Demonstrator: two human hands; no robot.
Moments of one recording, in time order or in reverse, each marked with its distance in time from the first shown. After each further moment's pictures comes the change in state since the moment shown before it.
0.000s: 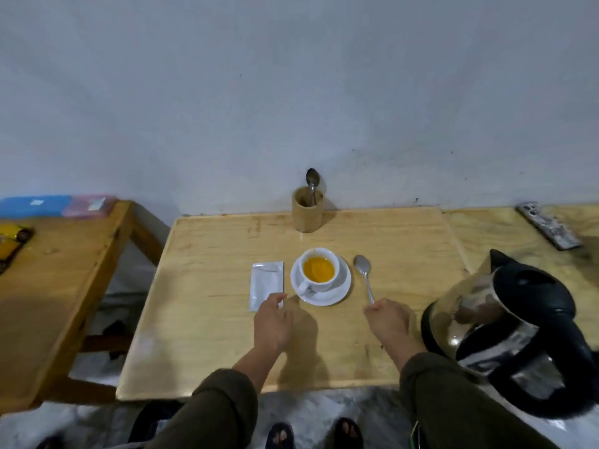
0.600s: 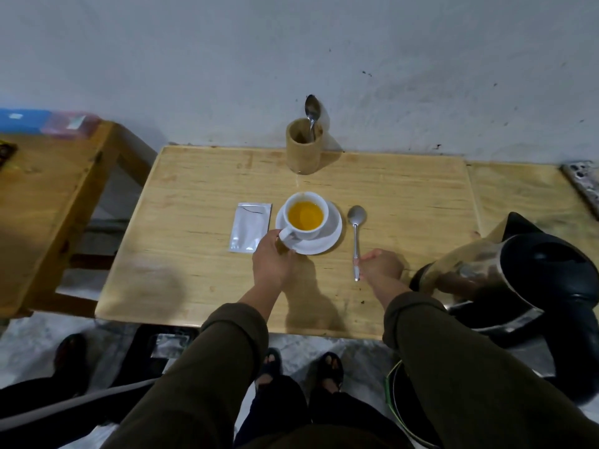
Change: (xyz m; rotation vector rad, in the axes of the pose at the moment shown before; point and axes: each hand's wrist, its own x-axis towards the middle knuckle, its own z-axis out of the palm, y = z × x) left_hand 0.010 0.031 0.050 0.006 0.136 -0.066; right_hand 0.066 0.022 0.018 0.210 -0.090 0.104
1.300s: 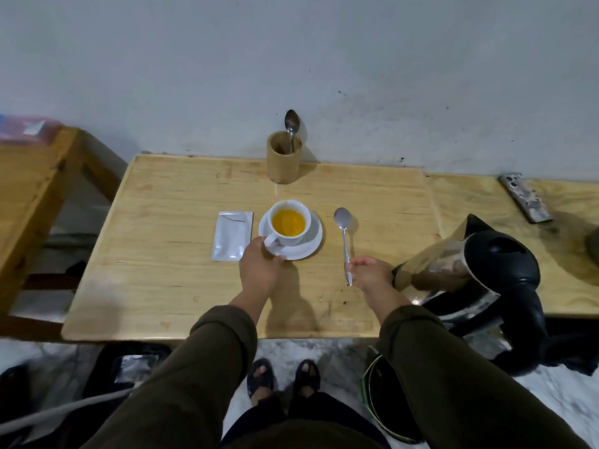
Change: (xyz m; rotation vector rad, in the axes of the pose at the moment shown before) left_hand 0.003 -0.004 -0.003 -0.063 -0.043 0.022; right_hand -0.036 0.006 -0.020 0.419 0.047 0.088
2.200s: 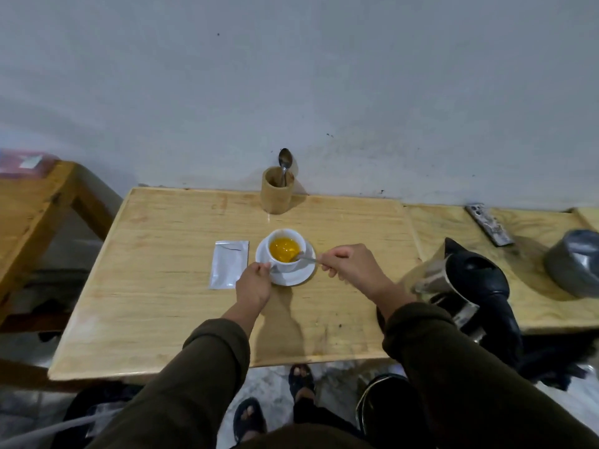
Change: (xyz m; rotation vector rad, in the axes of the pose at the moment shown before) left_hand 0.016 0.004 -0.018 -0.038 -0.151 -0.060; right_hand -0.068 -0.080 -0.015 -0.269 -0.304 -0.565
